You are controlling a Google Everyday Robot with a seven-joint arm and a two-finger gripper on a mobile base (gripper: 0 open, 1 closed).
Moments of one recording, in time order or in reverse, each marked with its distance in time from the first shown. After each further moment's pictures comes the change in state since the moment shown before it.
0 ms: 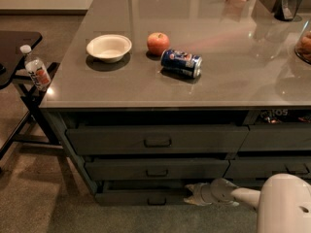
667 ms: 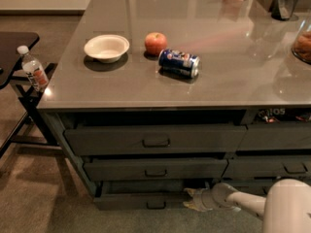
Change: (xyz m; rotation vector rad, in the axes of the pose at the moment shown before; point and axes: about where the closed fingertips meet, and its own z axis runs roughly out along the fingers) arm 0.008 0.018 -0.005 -0.003 -0.017 0.013
